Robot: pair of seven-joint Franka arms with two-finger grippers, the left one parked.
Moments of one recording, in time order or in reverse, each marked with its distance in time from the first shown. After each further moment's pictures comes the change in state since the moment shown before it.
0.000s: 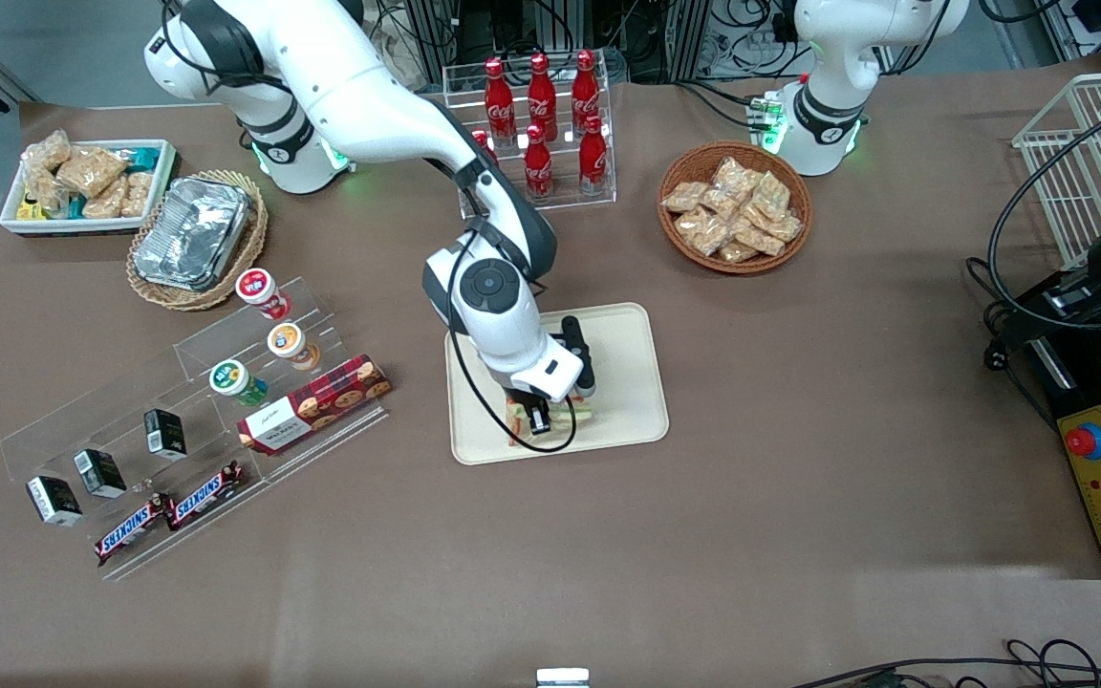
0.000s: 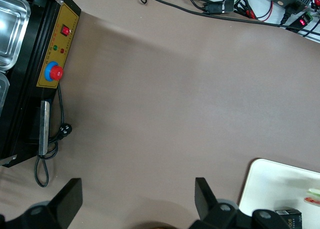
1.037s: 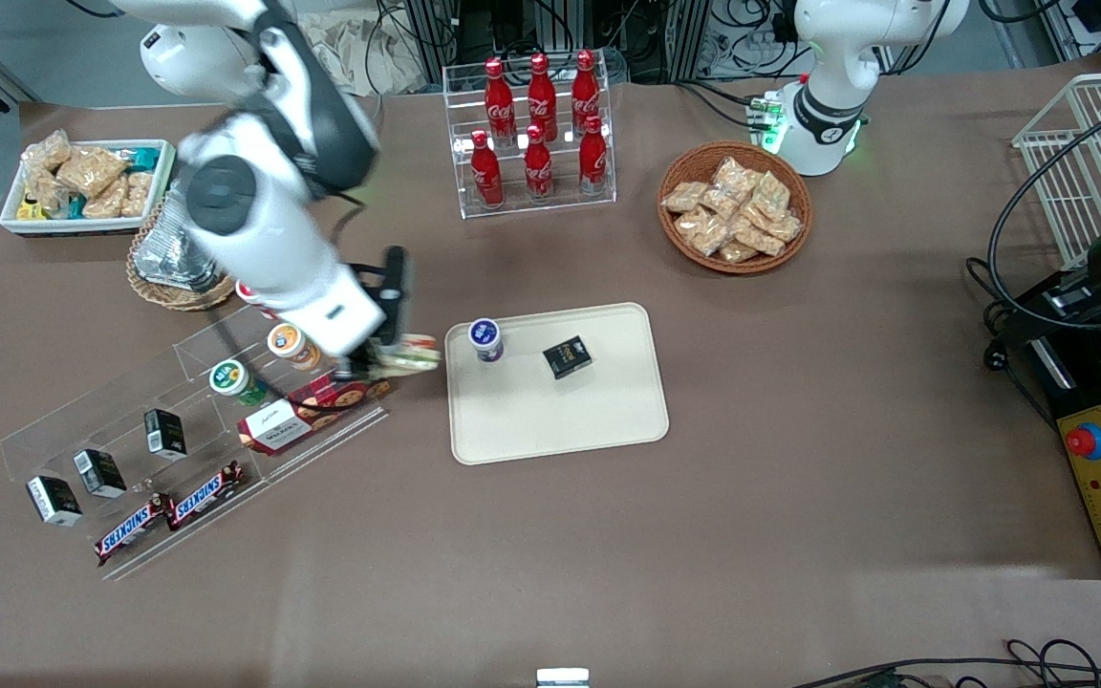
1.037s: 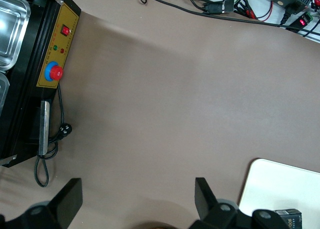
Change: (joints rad) arm -0.107 -0.546 -0.064 -0.286 -0.060 -0.390 0.004
